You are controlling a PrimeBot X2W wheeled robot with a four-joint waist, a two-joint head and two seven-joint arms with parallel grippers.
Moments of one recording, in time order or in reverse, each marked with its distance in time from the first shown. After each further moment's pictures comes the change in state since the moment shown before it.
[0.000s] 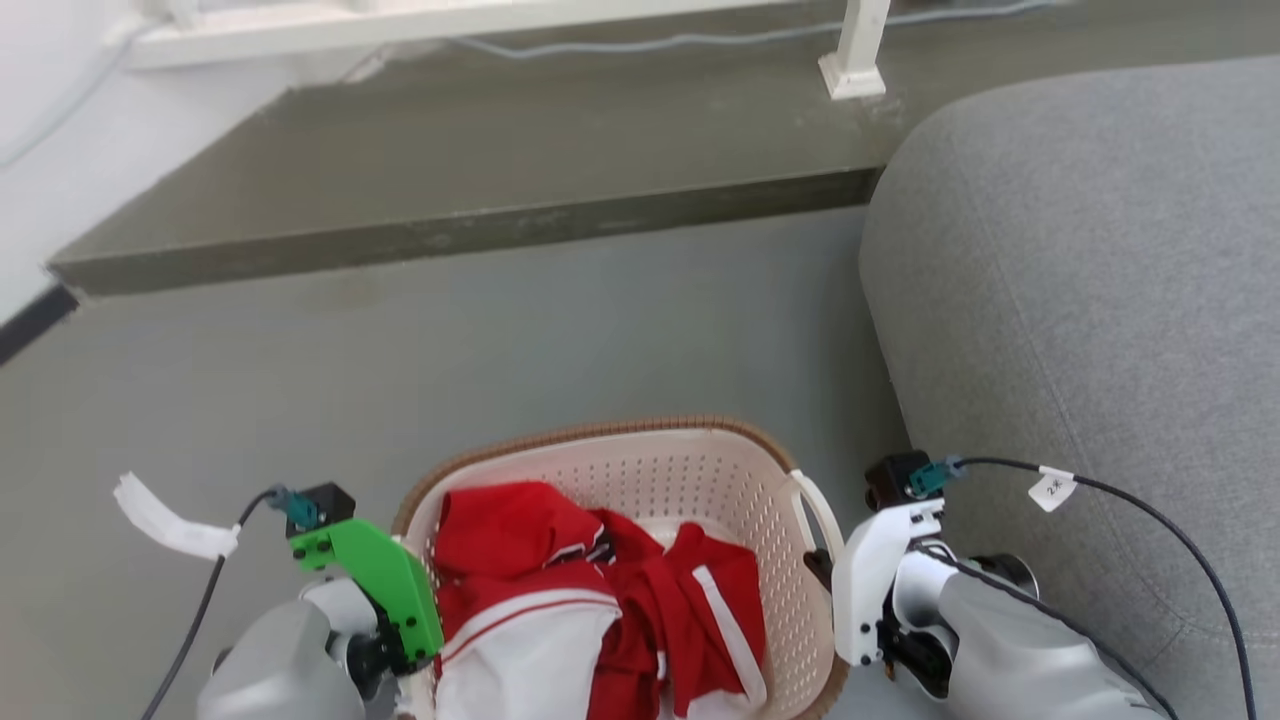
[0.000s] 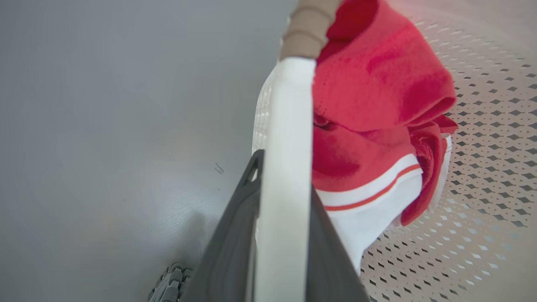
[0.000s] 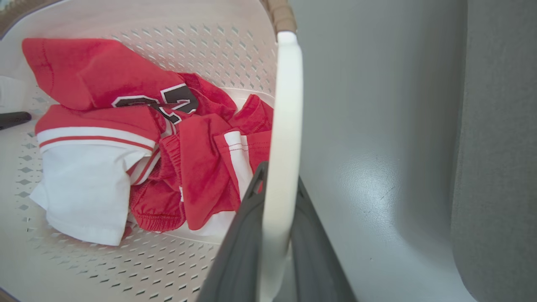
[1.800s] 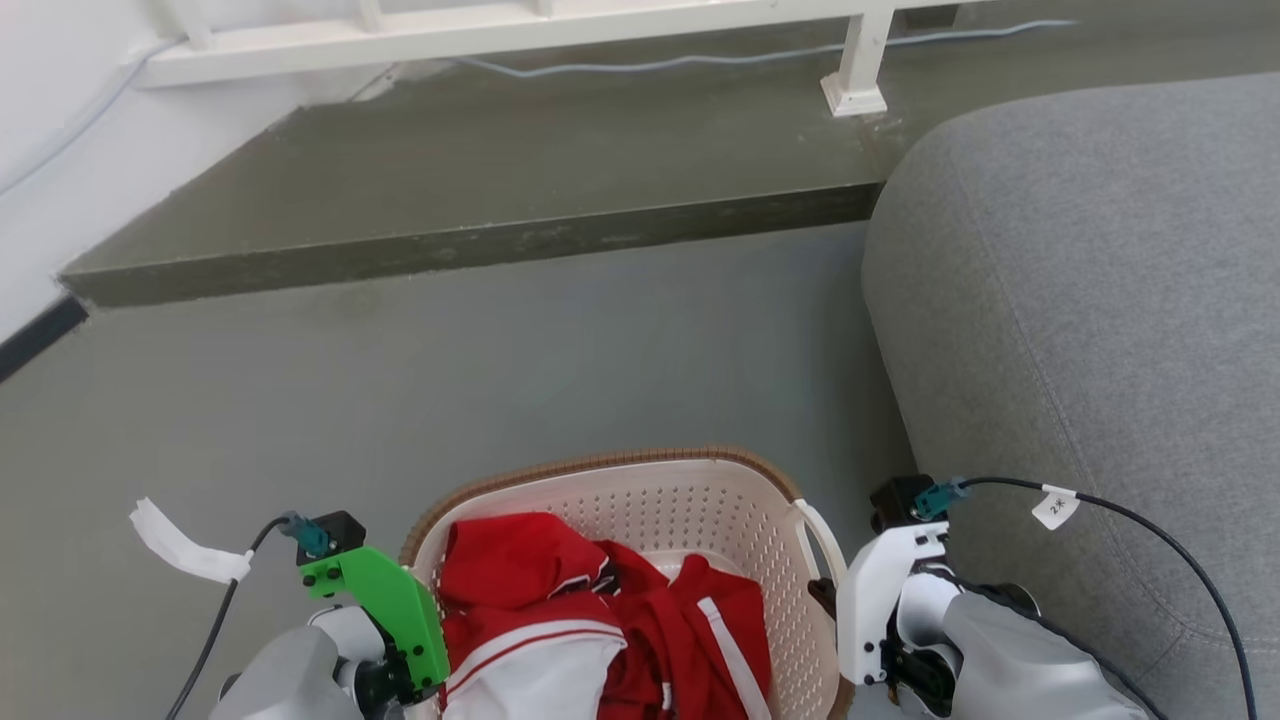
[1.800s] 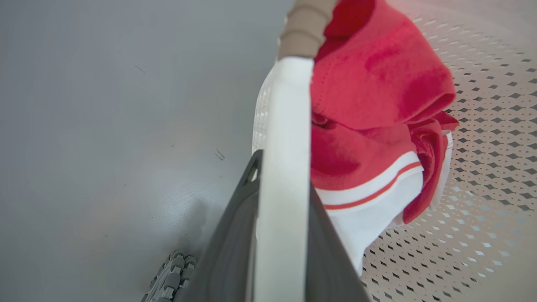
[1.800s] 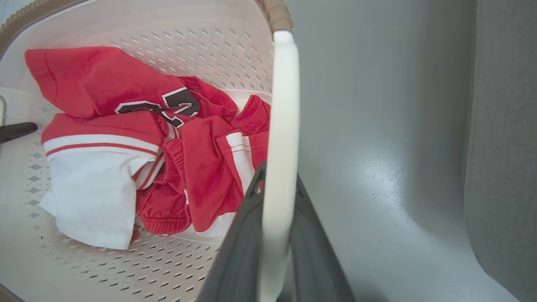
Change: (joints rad) left arm 0.063 0.004 -0.043 -0.036 -0.034 0.001 0.017; right arm 0.028 -0.001 0.041 0.014 0.082 0.000 0.024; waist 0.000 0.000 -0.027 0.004
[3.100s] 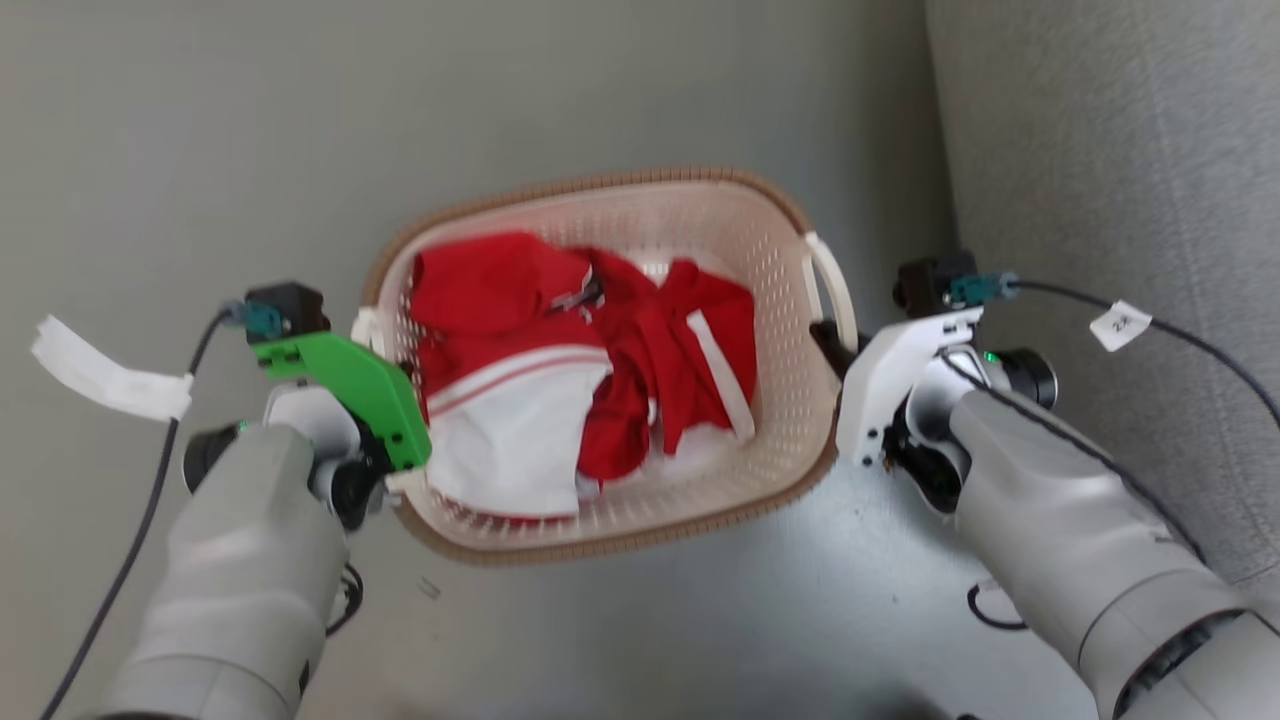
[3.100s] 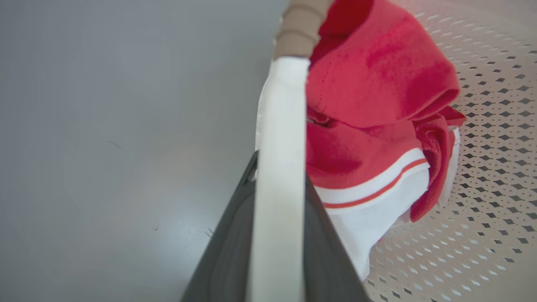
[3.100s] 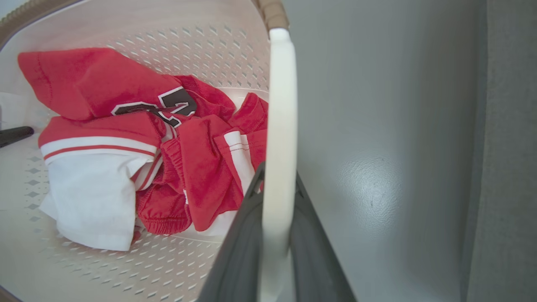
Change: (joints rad) left arm -0.251 0.024 -0.008 -0.081 0.028 0.021 -0.178; right arm -0.287 -0.033 -0.009 -0.007 -0.035 -0.011 -0.179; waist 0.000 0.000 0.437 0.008
